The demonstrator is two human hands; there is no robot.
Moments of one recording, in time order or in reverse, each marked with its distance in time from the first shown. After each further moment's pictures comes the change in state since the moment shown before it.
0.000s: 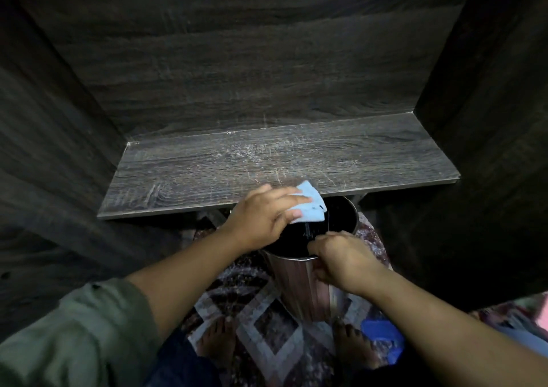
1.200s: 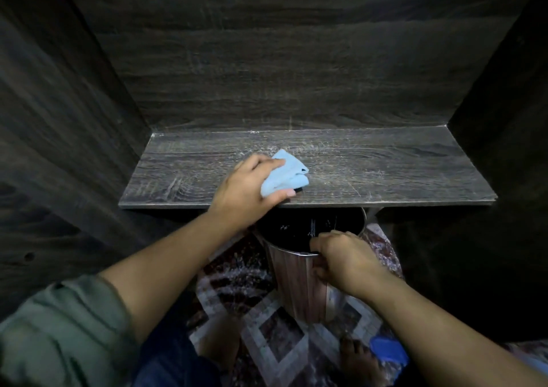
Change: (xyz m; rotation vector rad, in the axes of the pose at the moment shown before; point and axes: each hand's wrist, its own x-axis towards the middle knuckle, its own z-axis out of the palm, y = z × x) left_hand -0.004 -0.037 -0.037 -0.049 0.194 -0.381; right_hand 0.028 -0.016 -0.011 -0.008 0.034 0.000
